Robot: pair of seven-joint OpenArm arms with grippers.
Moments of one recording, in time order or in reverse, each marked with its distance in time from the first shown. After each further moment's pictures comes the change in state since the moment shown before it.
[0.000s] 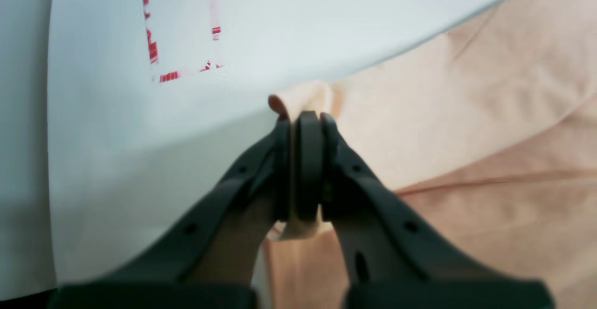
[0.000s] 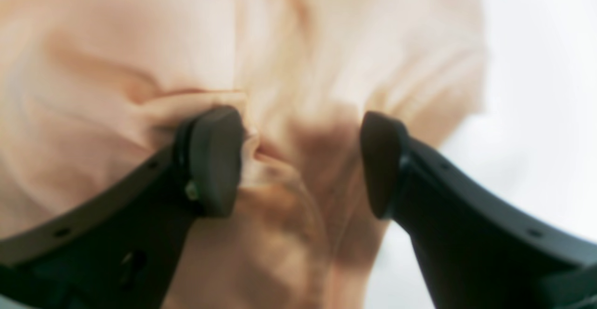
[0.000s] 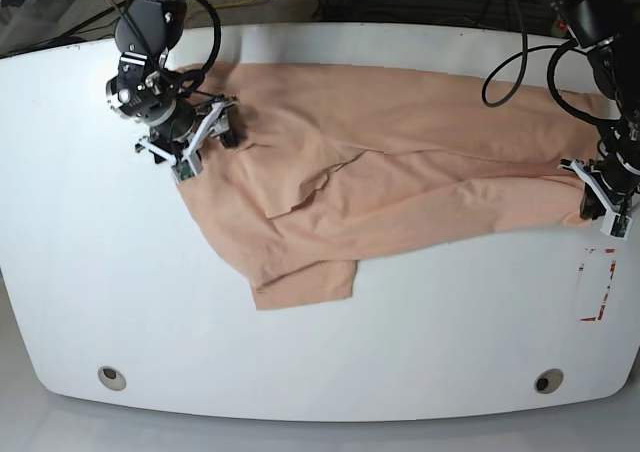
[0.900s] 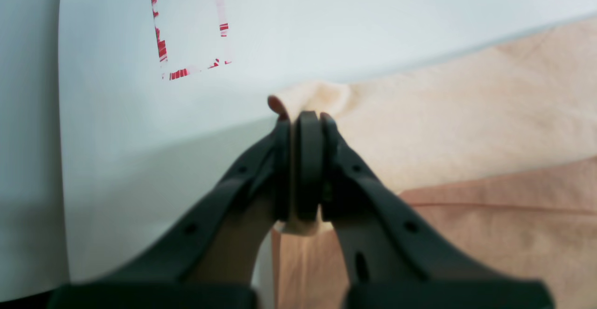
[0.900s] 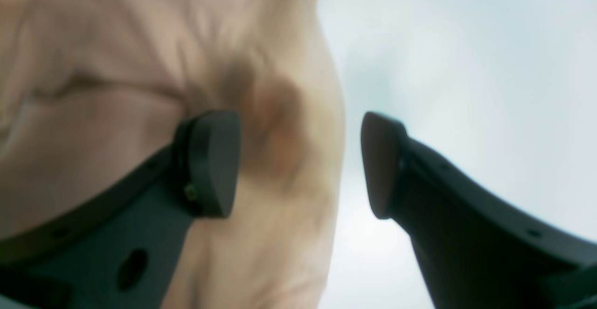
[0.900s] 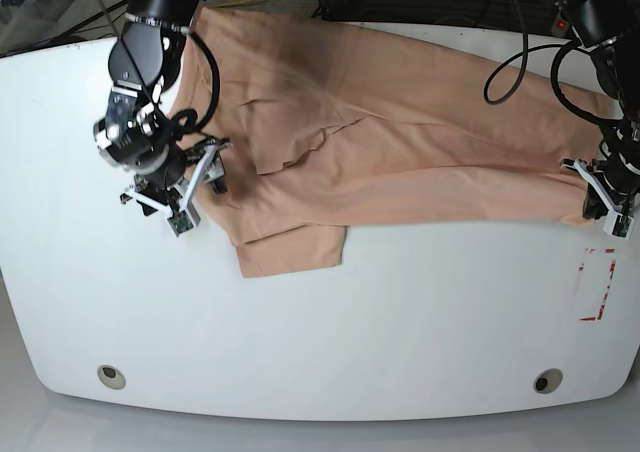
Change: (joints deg) left arm 0.2 -0.6 0.3 -0.2 0.0 -0.1 -0.1; right arm 15.0 -1.5 -0.4 5.3 -0.2 0.3 -15.2
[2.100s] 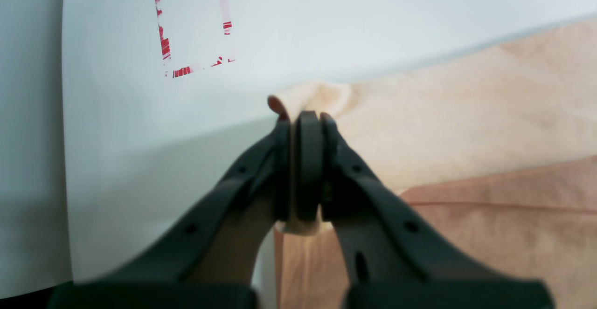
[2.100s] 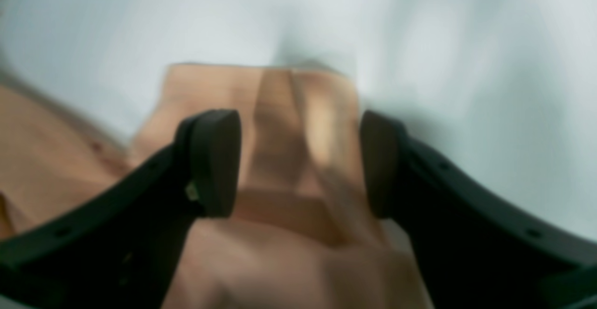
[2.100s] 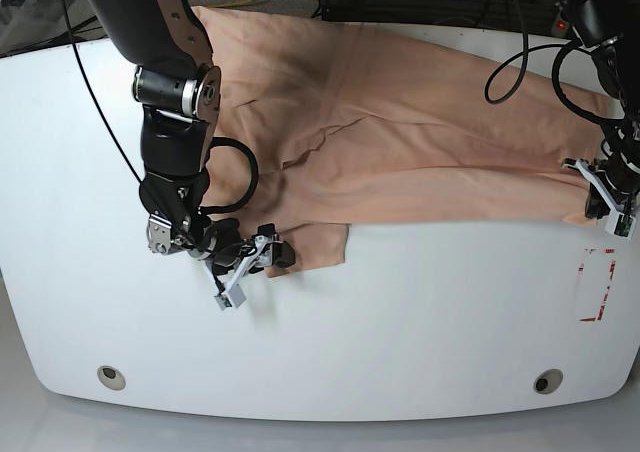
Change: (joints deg) left arm 0.0 0.0 -0.4 0.0 0.4 0.0 0.1; right arm 30.6 -0.2 0.1 -63.5 0.3 -0.1 22.9
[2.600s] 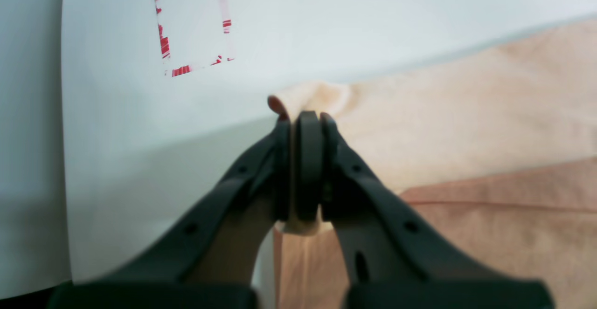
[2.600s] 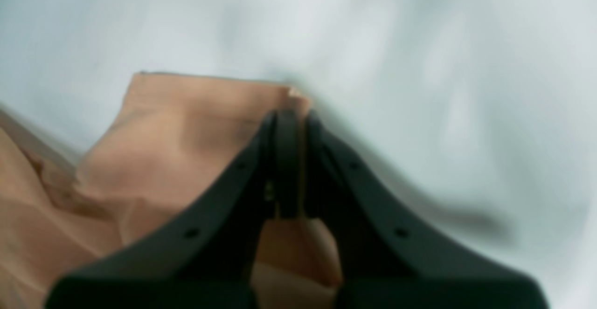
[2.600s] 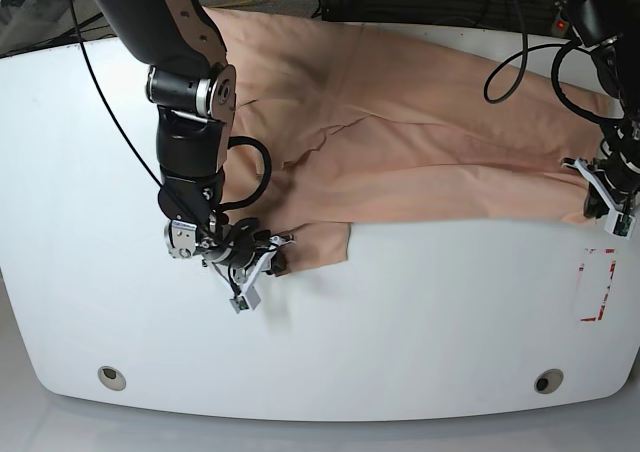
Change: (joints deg) left arm 0.0 0.0 0.0 0.0 -0.2 0.0 0.0; right arm 1.3 -3.5 0.1 -0.2 -13.4 -4.8 6.8
